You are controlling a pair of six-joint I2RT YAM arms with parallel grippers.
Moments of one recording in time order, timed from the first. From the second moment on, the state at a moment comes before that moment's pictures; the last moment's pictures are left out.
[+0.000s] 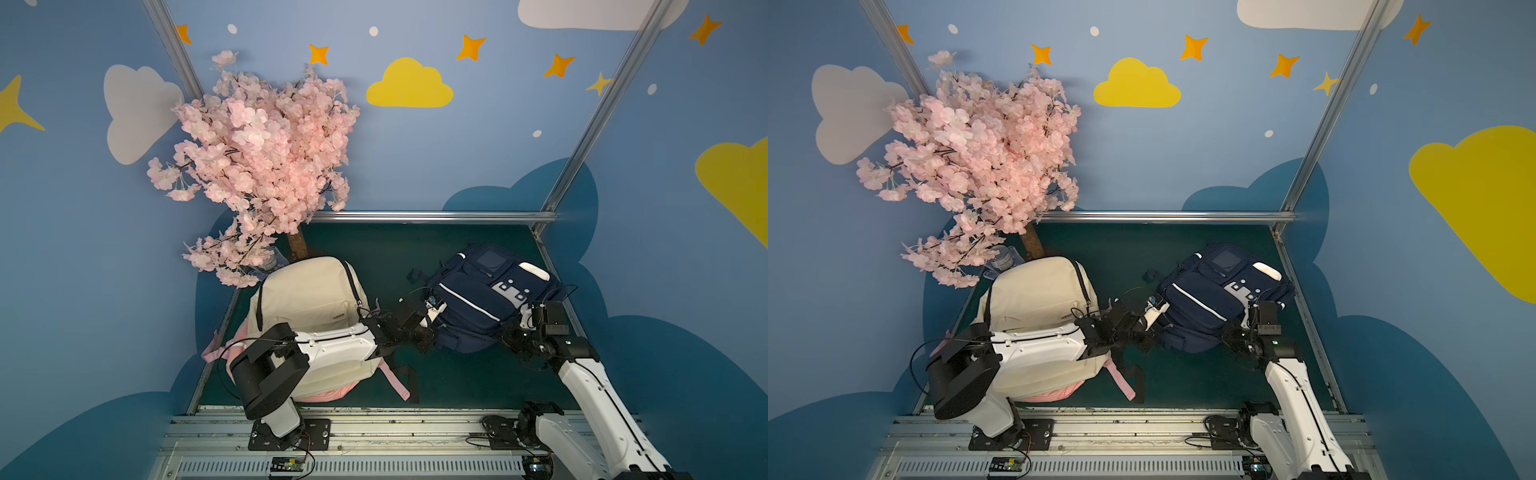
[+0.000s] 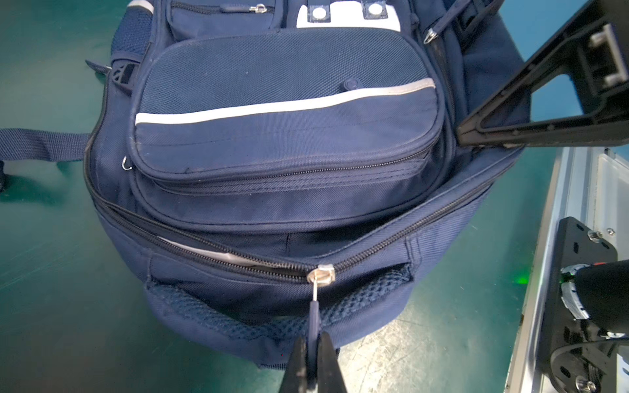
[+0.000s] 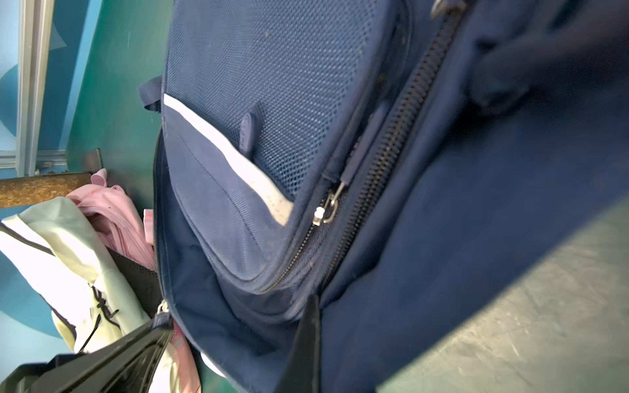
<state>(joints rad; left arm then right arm) -0.96 1.64 0.95 0.01 0.08 -0.17 0.06 0.85 0.61 -0.74 -0.29 0.69</state>
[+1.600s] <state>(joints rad) -0.85 1.53 0.96 -0.10 0.12 -0.11 0.66 1.10 0.64 -0.41 -0.33 0.32</state>
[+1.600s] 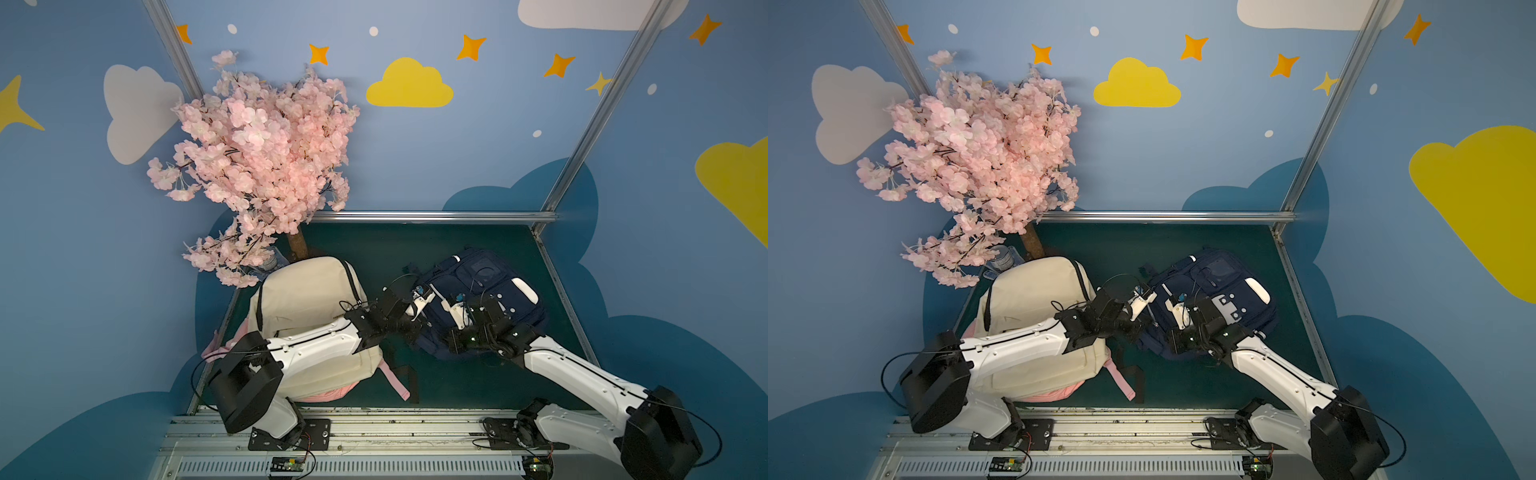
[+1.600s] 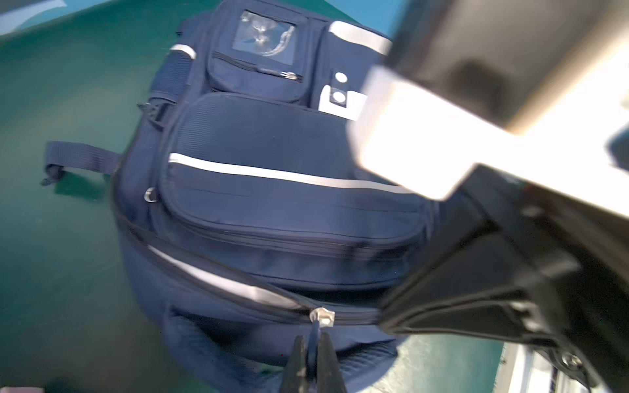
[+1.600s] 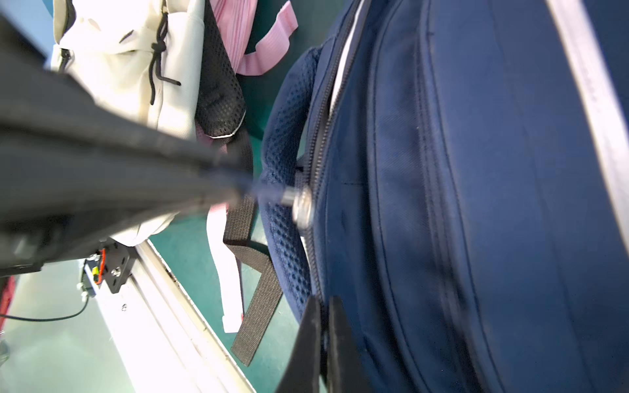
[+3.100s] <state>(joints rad) -0.78 1.63 1.12 -0.08 0.13 -0.16 0.72 0.87 0.49 -0.32 -0.34 0.41</state>
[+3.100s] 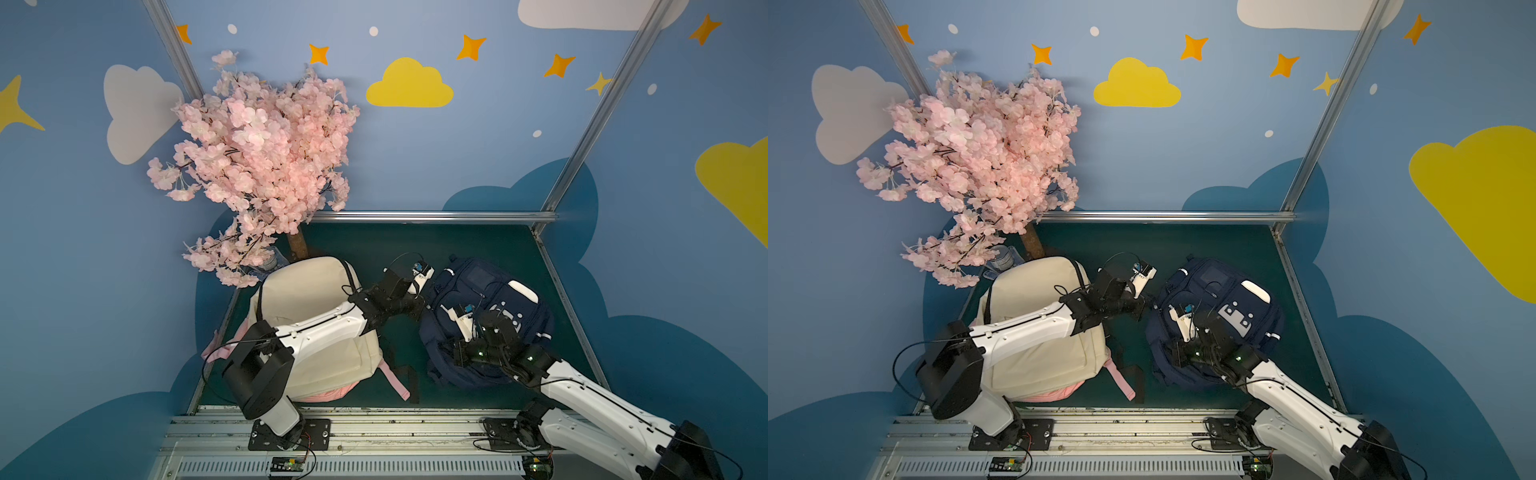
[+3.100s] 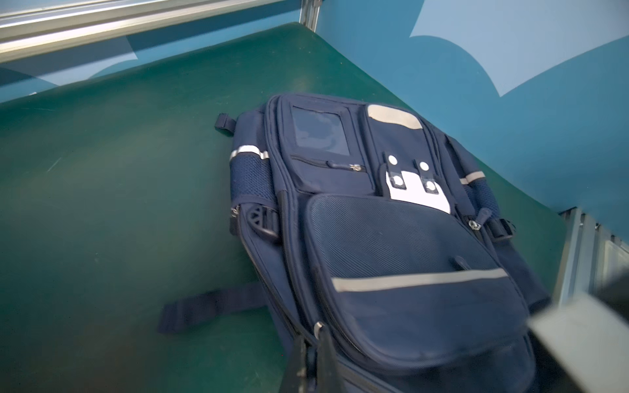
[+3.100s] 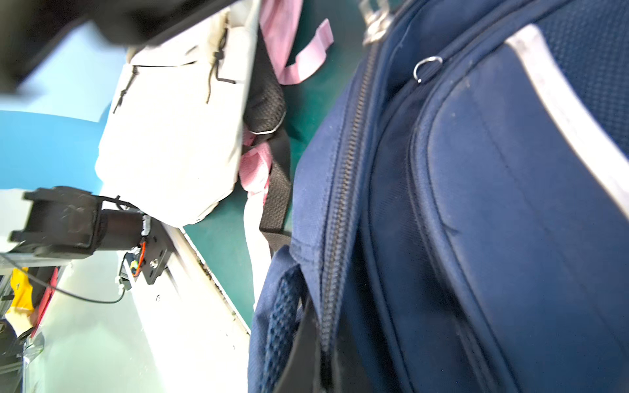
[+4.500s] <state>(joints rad) -0.71 1.08 0.89 0.00 -0.01 -0.43 0.67 0.93 1.04 -0.43 0.23 0.58</state>
